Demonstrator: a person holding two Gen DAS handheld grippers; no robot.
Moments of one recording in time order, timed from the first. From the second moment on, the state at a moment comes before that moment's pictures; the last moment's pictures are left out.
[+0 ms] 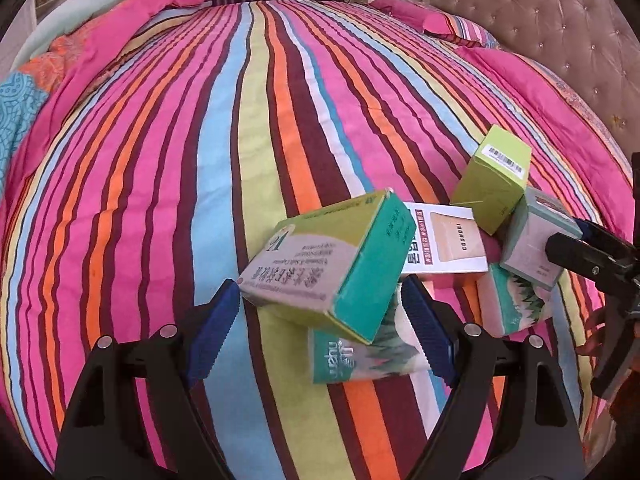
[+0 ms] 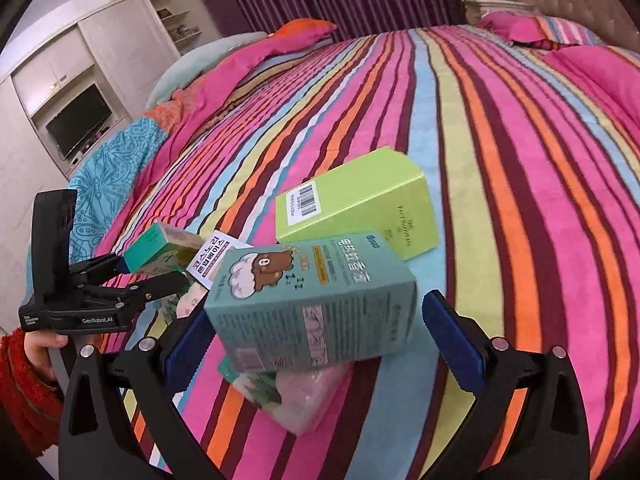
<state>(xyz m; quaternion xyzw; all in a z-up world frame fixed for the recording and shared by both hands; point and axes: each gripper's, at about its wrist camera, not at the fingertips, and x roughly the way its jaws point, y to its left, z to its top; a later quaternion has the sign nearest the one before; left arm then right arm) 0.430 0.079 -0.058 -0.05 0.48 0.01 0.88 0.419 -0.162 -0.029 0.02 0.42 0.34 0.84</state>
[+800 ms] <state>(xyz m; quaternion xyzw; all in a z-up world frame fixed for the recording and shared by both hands) 0.438 0.104 -0.050 -0.10 0.47 0.01 0.88 0.405 -0.144 -0.019 0.00 0.44 0.28 0.85</state>
